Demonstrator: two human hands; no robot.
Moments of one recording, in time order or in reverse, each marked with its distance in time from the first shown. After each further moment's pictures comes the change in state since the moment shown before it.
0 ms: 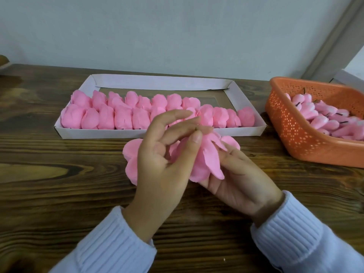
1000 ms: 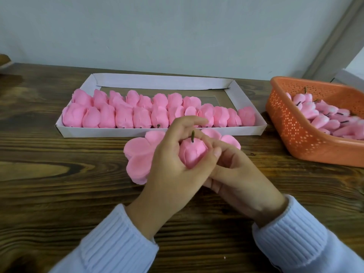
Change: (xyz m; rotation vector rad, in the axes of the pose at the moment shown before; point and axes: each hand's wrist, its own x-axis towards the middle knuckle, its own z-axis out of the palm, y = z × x) left_hand -0.001 -0.002 0.003 0.254 -0.138 -0.018; right_hand -0.006 0.004 0.001 -0.251 -0.040 -0.089
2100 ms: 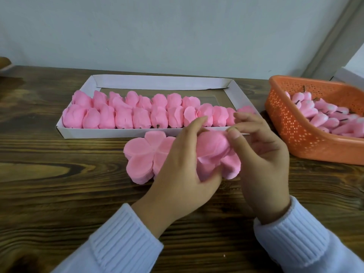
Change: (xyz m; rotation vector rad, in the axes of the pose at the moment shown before) left_hand -0.007 -0.018 0.005 0.287 -0.188 -0.001; right_hand -0.001 -0.007 -0.010 -0.532 0.523 -0.679
